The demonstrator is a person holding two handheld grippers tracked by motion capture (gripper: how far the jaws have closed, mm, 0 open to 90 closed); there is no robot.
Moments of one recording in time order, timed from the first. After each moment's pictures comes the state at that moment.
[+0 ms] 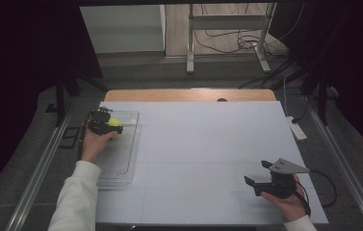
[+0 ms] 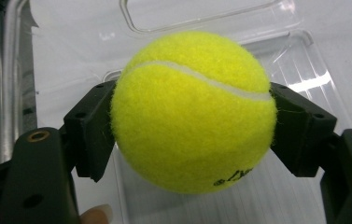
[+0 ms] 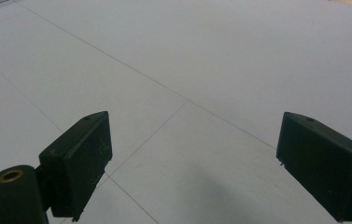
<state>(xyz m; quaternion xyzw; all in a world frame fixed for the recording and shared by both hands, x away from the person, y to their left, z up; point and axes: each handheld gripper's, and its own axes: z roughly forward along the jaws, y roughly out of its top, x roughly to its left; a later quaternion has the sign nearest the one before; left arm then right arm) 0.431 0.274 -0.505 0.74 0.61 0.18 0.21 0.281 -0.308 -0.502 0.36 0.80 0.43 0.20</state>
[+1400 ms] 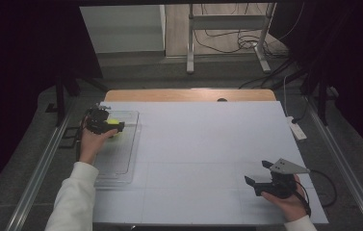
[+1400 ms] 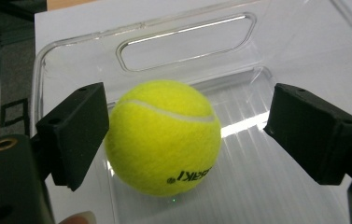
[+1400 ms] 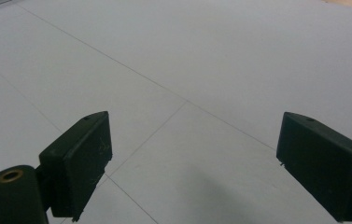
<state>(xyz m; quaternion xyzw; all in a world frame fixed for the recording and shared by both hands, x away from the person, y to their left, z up) 0.419 0.276 -0.487 0.73 0.59 0.21 0.28 0.280 -0.308 -0.501 0.36 0.80 0.43 0.21</state>
